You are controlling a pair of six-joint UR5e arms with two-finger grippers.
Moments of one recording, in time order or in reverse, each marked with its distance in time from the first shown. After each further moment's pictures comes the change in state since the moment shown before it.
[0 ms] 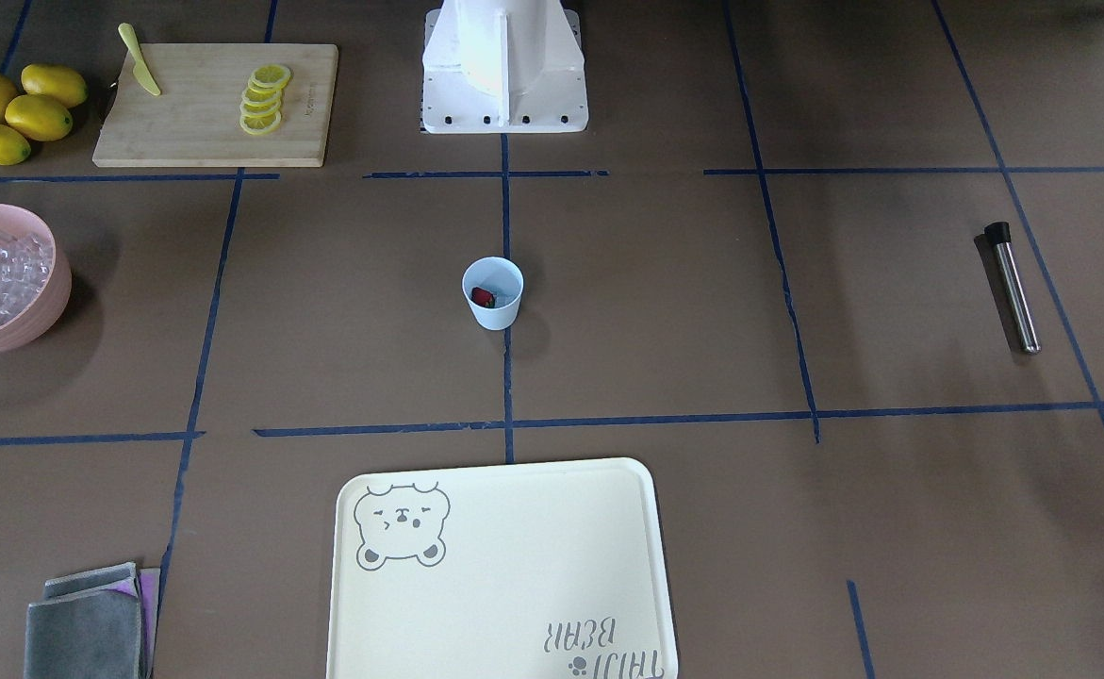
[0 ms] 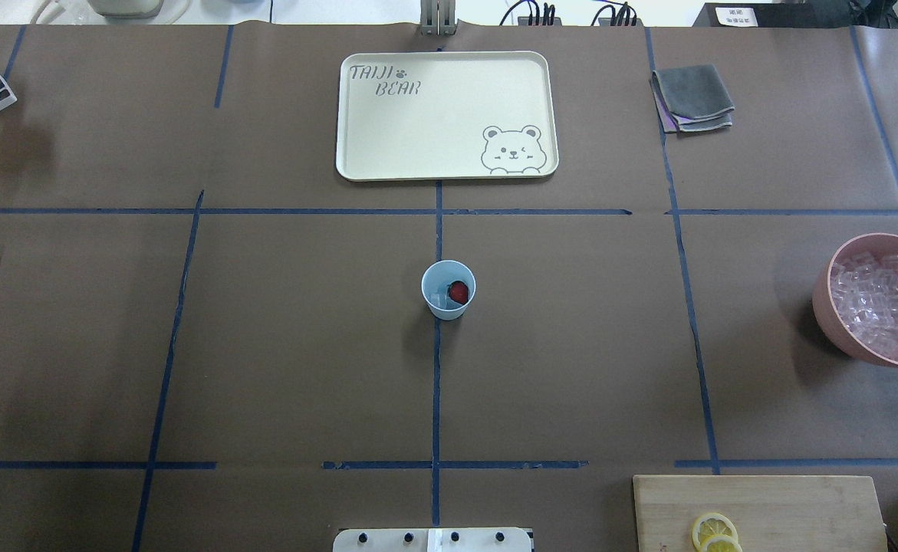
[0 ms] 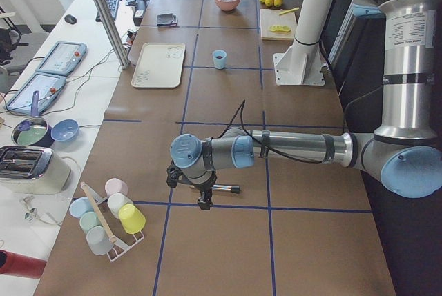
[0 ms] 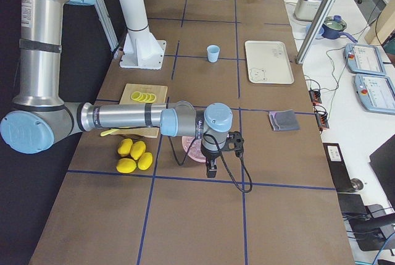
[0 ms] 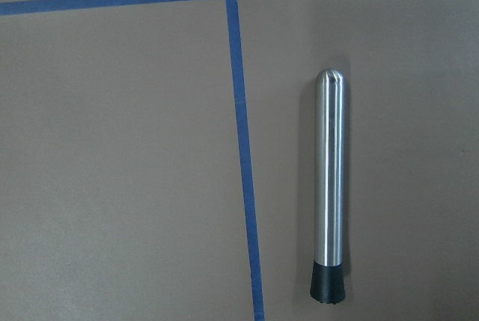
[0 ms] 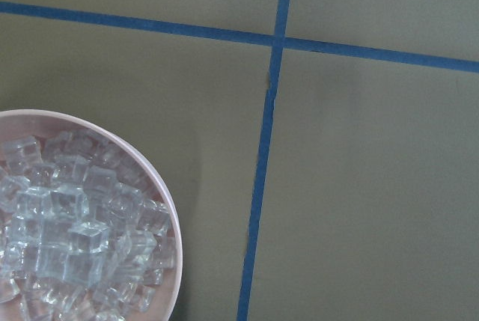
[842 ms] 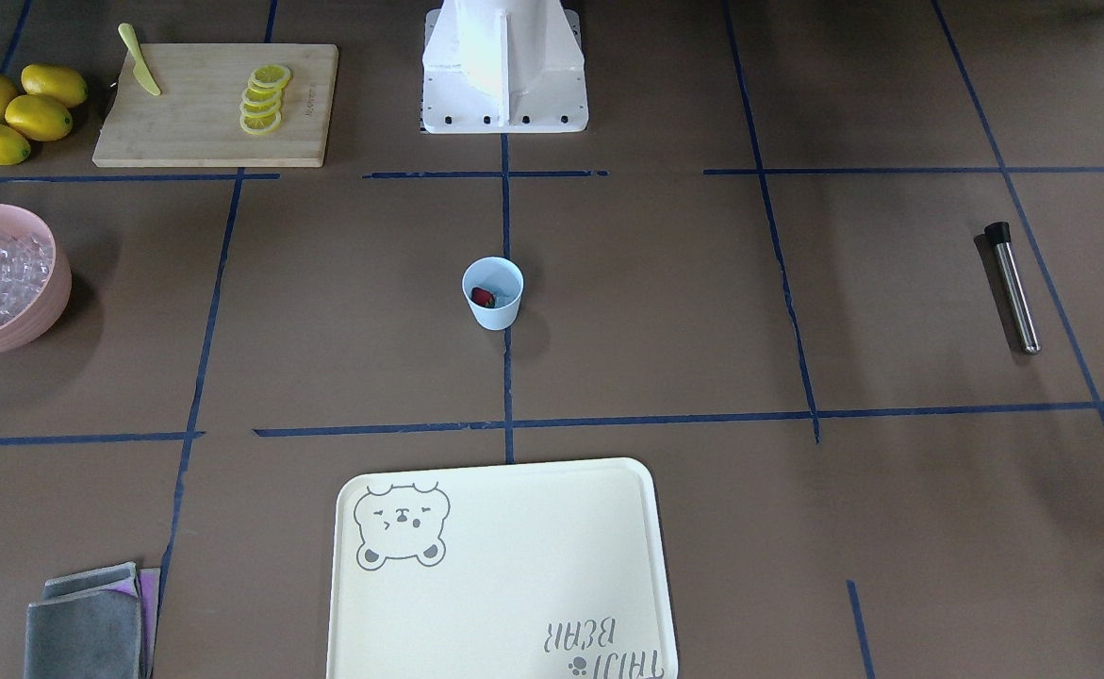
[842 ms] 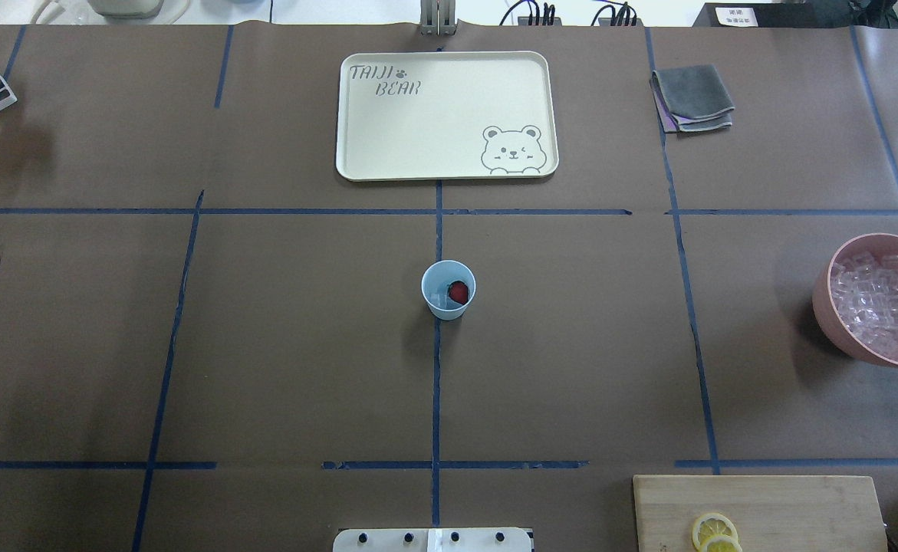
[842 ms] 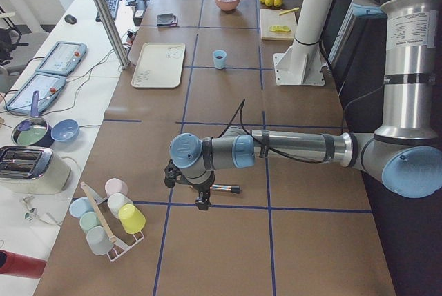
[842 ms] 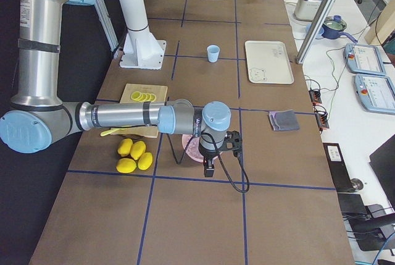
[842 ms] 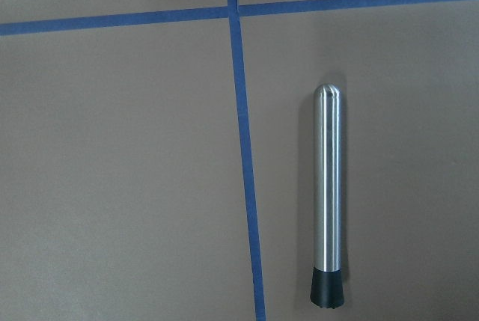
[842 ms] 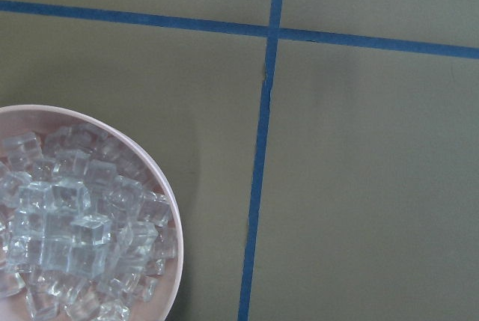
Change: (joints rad) left arm -0.027 -0.005 -0.002 0.001 -0.001 0.002; right arm 0.008 -0.001 0.017 -0.043 -0.005 0.001
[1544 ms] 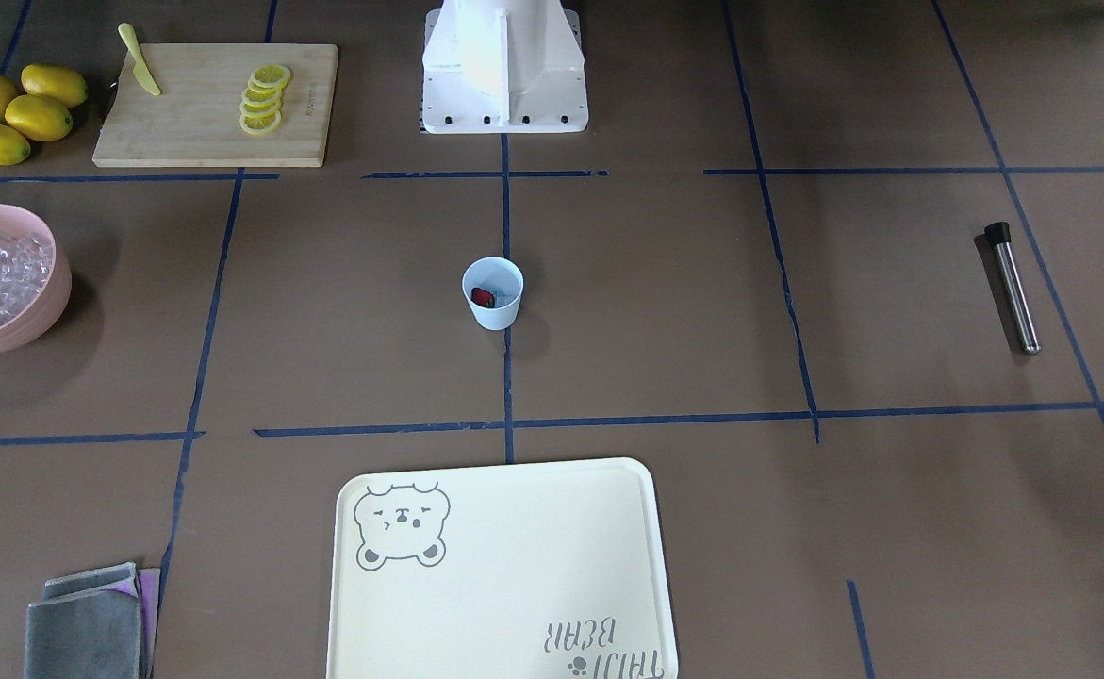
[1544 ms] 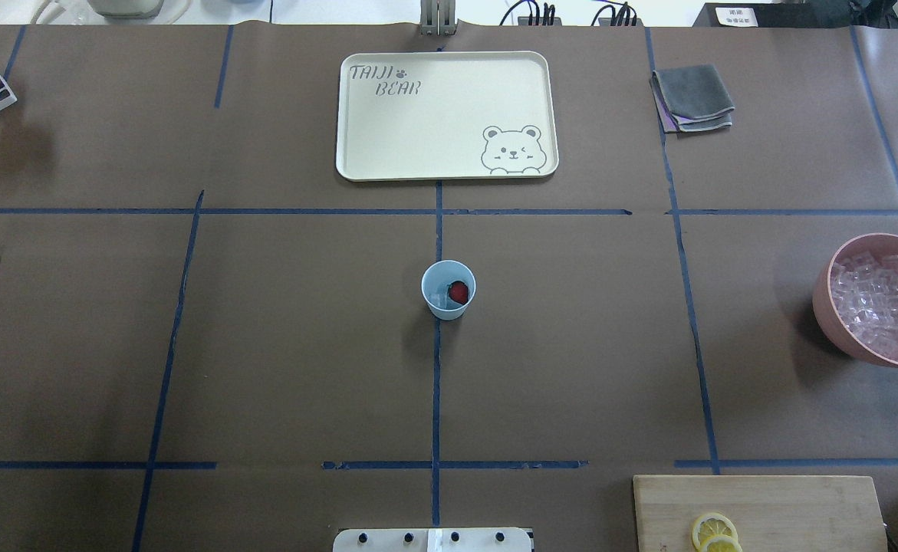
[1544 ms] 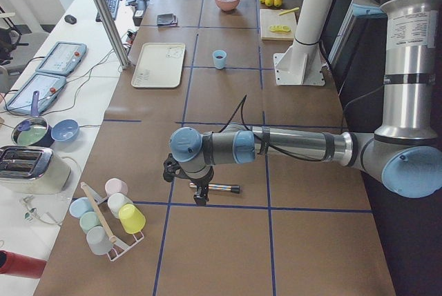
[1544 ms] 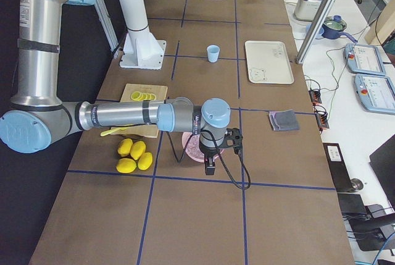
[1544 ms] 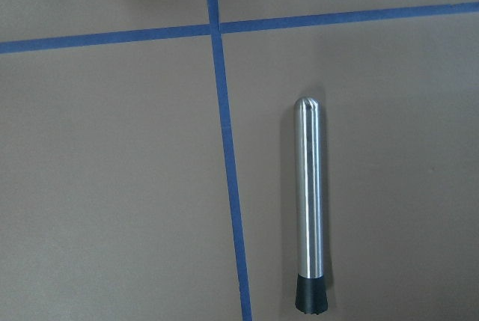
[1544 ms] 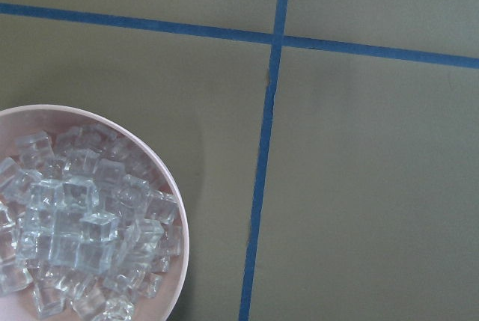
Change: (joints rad) left arm -0.003 -0.001 -0.031 -0.001 -0.004 0.004; right arm 0.008 -0.010 0.019 -0.001 0.000 -0.009
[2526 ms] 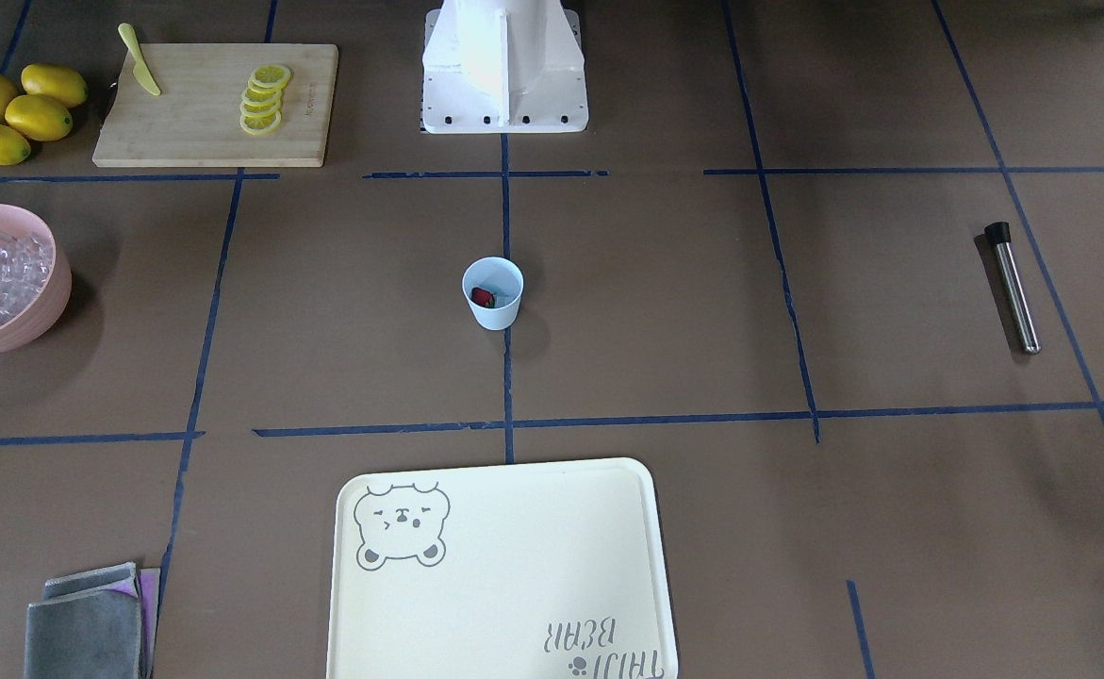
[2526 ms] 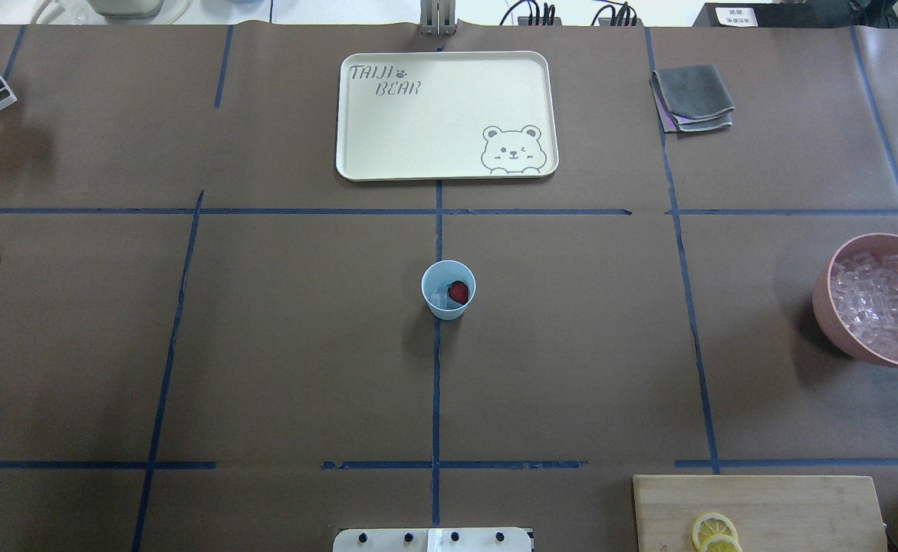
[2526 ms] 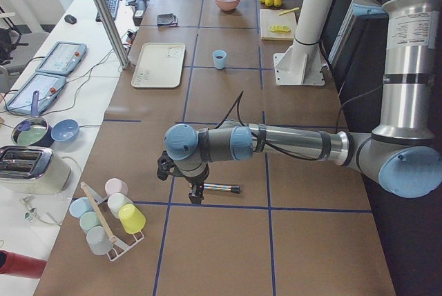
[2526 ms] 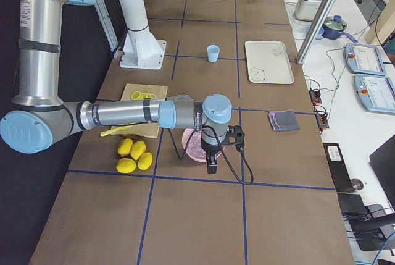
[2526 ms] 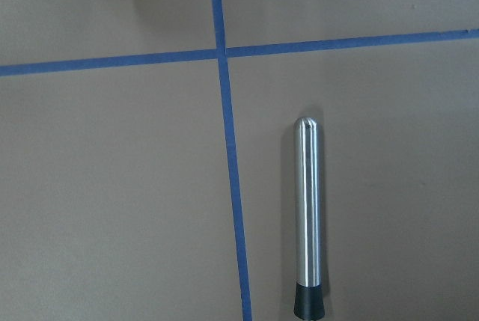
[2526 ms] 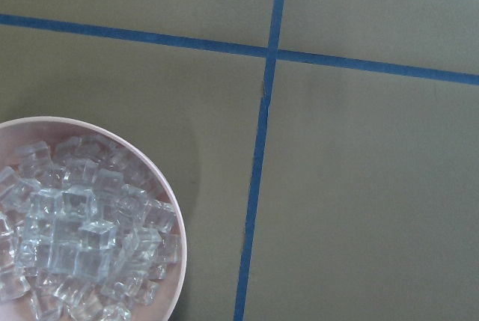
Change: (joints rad) left arm -0.040 -0.025 -0.001 0.043 -0.016 0.012; right arm 0.006 0.011 0.016 -0.005 -0.018 0.003
